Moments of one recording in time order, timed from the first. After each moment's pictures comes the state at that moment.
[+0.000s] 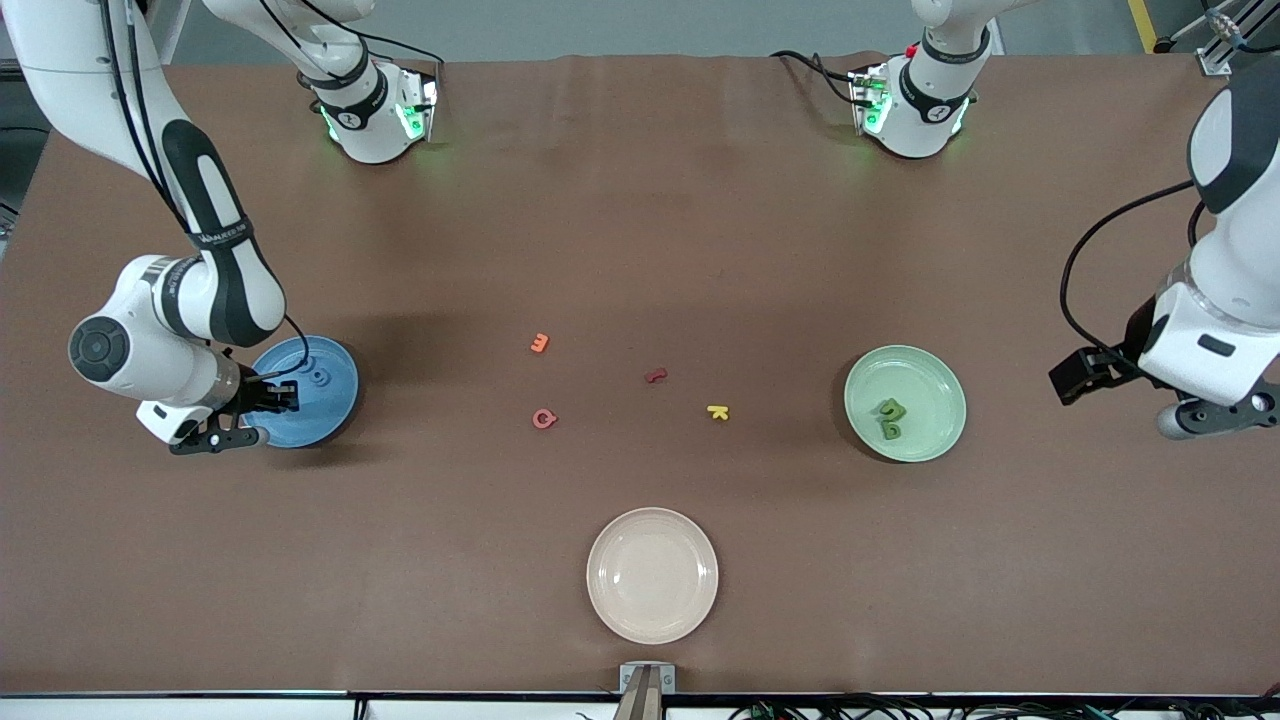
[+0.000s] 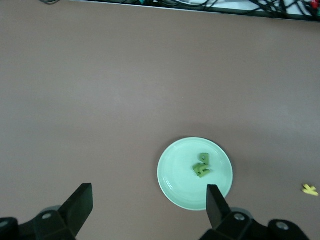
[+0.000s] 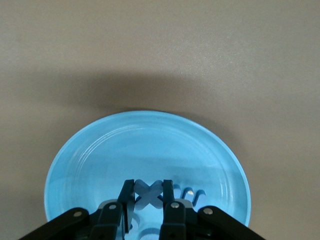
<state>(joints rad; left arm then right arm) 0.36 0.29 -0.60 -1.39 0.30 1.70 -0.38 0.02 0.47 -0.13 -2.00 0.08 2.36 -0.28</state>
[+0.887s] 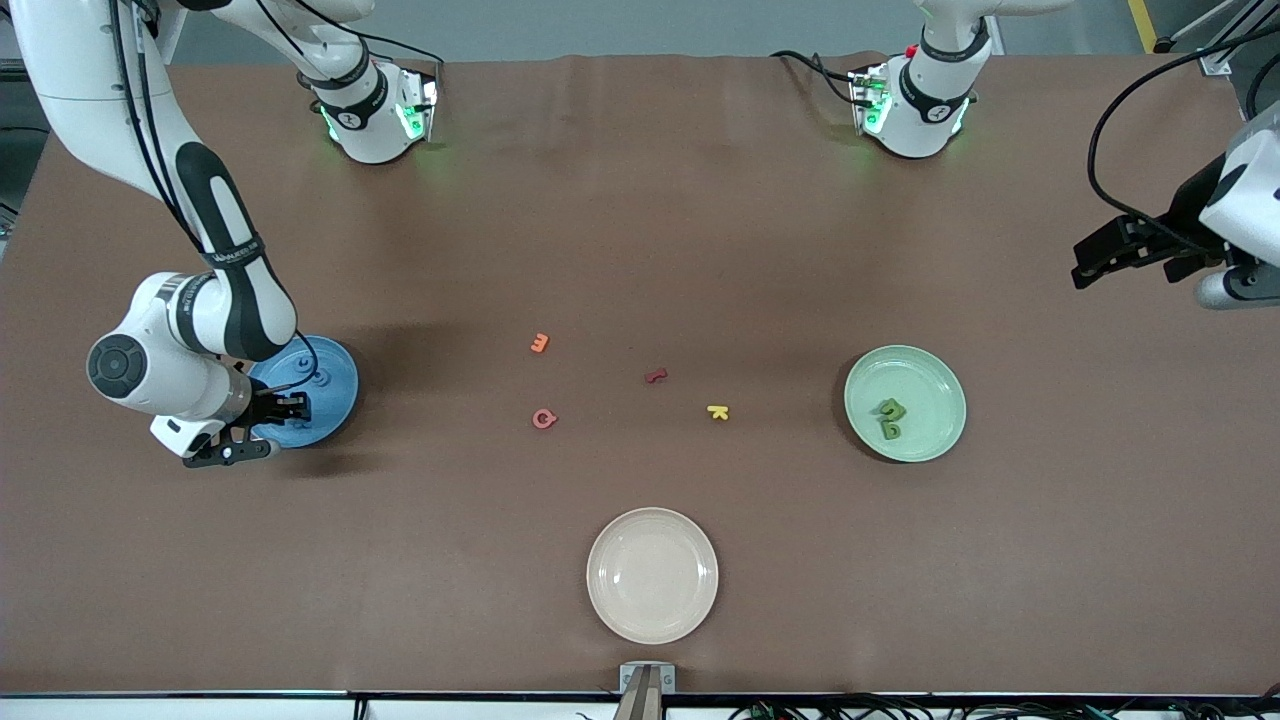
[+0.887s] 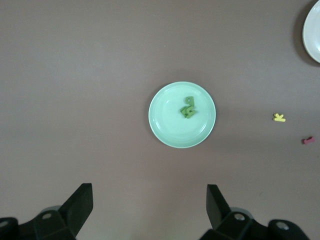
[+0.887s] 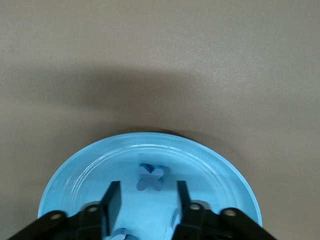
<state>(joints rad) -0.06 0.03 -0.02 -1.51 0.00 1.53 -0.13 0.02 0.52 -0.12 -1.96 0.08 2.38 -0.28</state>
